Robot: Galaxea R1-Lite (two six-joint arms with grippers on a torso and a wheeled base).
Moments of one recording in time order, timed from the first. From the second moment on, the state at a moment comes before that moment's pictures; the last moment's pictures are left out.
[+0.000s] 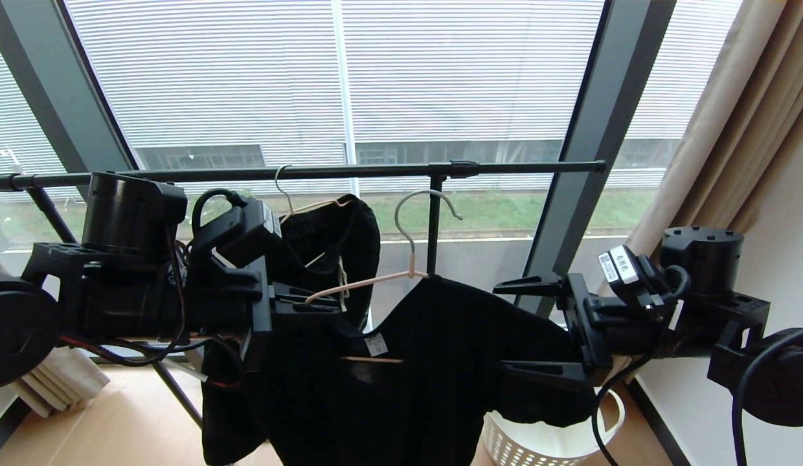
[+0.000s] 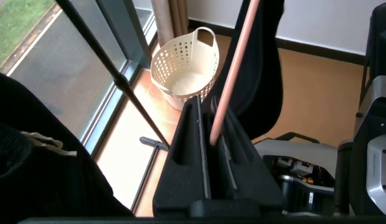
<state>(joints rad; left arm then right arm) -0.33 1.59 -0.88 -0.15 -0.72 0.55 0.30 1.80 -0.63 -0.84 1.06 -0.43</state>
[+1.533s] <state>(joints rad) -0.12 1.42 -0.77 -0.15 -0.78 0.54 0.24 1.98 -0.67 -0.93 0.98 -0.45</state>
